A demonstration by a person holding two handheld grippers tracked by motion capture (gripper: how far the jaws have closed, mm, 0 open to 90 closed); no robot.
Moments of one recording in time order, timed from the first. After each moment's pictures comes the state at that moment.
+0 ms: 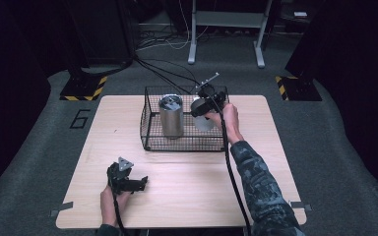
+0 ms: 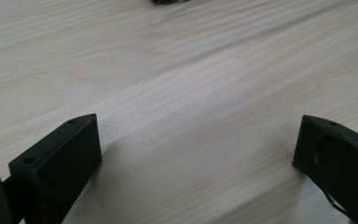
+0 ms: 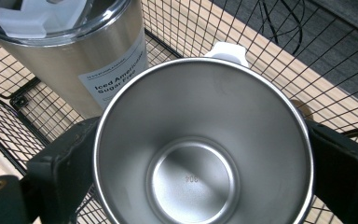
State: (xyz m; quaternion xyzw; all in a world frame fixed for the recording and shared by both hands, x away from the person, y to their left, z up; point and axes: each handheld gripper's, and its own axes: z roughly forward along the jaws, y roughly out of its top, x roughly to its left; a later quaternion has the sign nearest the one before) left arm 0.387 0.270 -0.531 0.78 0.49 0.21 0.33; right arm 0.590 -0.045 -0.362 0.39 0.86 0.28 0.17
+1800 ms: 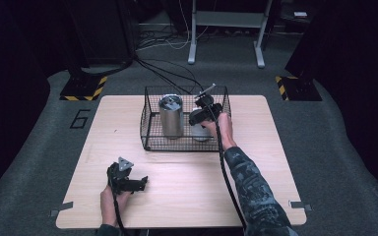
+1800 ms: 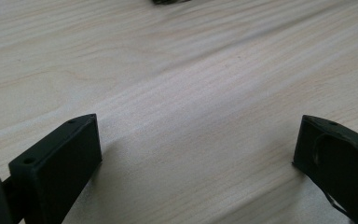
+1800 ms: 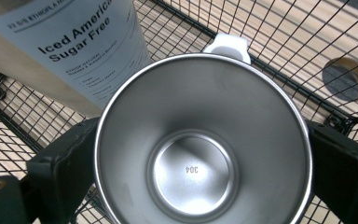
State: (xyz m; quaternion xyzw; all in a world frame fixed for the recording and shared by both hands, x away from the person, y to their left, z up) left arm 0.386 0.271 -0.531 0.78 0.49 0.21 0.32; right arm 0.601 -0.038 -0.415 0.44 0.85 0.26 0.12
